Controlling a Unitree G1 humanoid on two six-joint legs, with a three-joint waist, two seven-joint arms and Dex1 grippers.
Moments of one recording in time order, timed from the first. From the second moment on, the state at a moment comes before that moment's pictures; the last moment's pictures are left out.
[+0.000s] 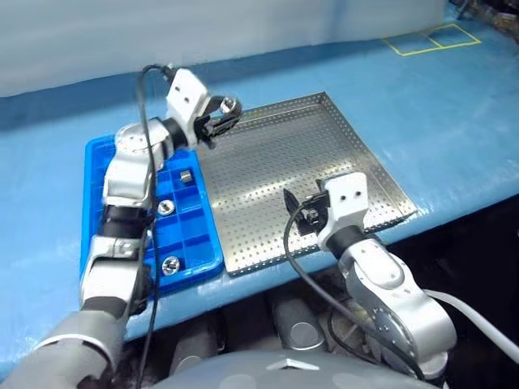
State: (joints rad) left arm -0.64 0.40 0.02 0.06 -0.10 0.43 -0.83; right arm 0.02 -0.13 0.22 -0.90 0.15 1.05 0.03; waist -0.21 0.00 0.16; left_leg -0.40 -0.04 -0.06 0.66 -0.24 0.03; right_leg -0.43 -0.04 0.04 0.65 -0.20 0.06
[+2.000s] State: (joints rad) left arm -0.38 0.75 -0.27 -0.17 -0.17 0.63 -1.00; right arm 0.05 -0.13 0.26 -0.80 0.12 1.05 0.04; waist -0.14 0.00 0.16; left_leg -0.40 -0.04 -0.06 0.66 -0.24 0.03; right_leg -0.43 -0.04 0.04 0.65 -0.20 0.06
